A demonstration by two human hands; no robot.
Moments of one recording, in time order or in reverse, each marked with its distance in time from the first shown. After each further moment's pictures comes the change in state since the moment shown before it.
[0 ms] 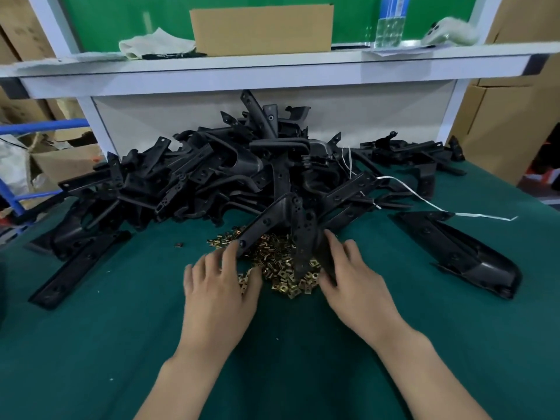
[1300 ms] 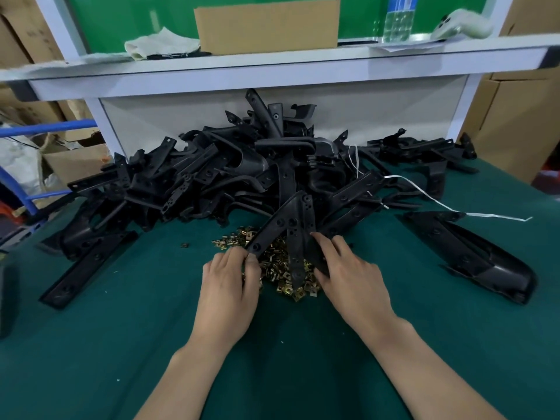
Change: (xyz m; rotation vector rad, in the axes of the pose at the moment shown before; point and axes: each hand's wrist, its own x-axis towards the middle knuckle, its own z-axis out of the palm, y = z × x) left_hand 0.011 0.002 0.000 -0.462 0.080 0.064; right_hand 0.017 -0.005 0.012 -0.237 0.175 -0.142
